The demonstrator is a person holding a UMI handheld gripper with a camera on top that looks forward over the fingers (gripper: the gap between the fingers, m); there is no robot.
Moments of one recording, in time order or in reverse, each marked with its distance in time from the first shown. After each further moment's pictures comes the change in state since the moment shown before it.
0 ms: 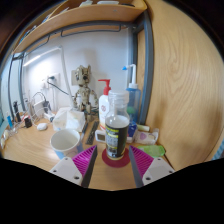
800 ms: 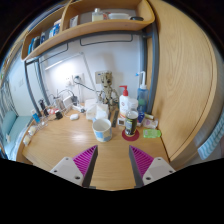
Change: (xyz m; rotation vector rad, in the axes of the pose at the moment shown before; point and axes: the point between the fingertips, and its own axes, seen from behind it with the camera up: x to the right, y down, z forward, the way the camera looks) arm -0.046 -0.021 -0.186 -0.198 -0.160 0.007
